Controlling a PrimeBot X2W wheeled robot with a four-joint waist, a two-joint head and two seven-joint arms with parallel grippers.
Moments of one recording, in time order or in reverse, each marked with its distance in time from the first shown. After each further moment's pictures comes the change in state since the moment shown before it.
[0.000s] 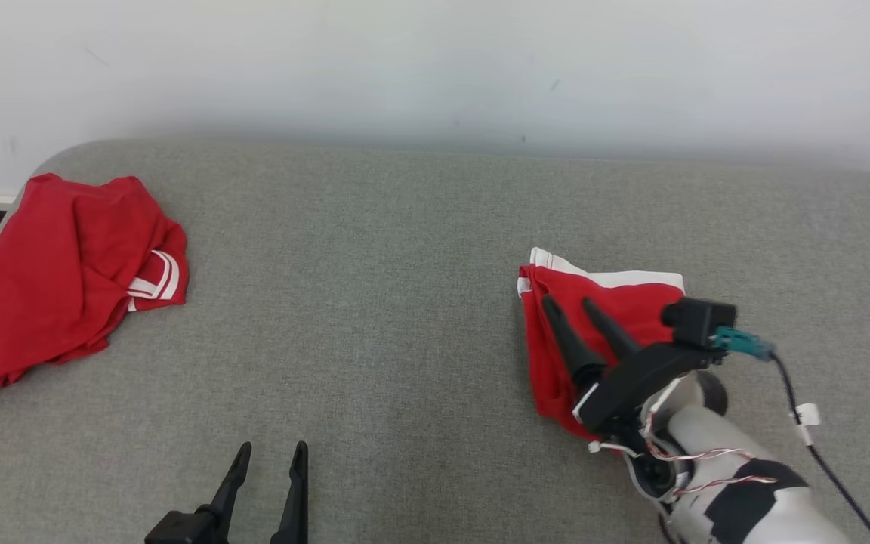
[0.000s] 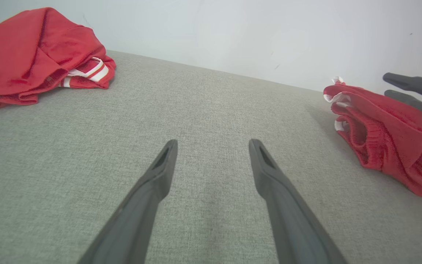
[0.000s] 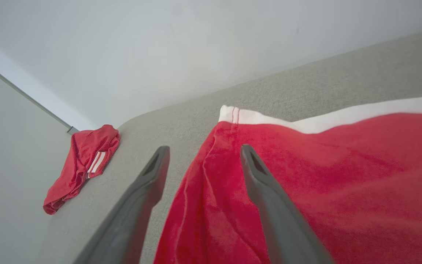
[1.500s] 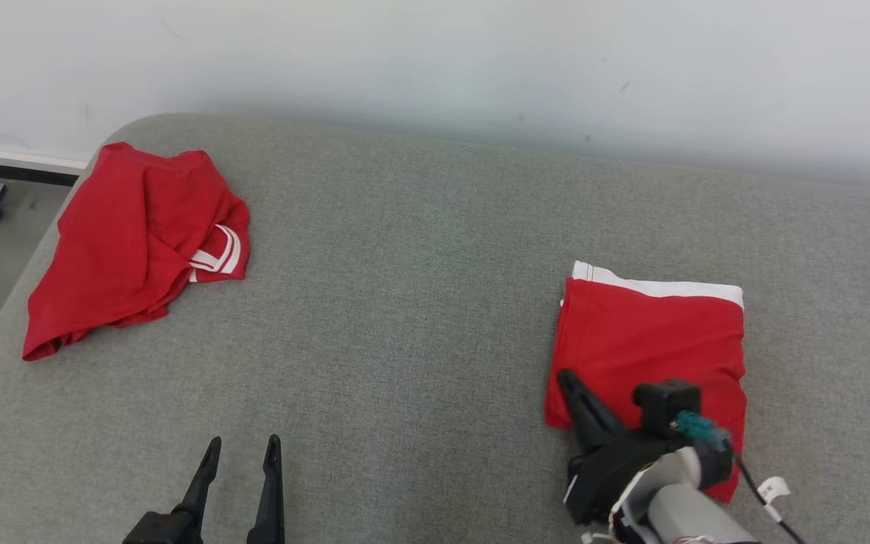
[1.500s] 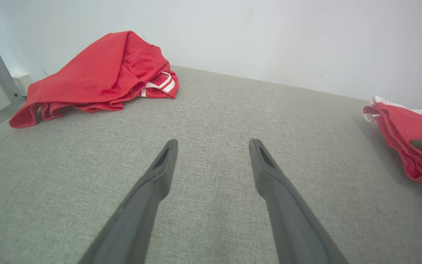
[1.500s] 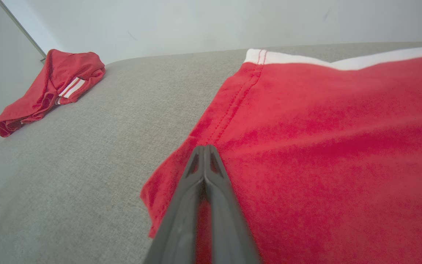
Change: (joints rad) left arm 0.014 0.000 0.063 -0.044 0.062 0.025 0.000; right arm 0.179 0.079 -0.255 0.023 -0.548 0.000 -0.059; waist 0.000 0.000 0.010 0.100
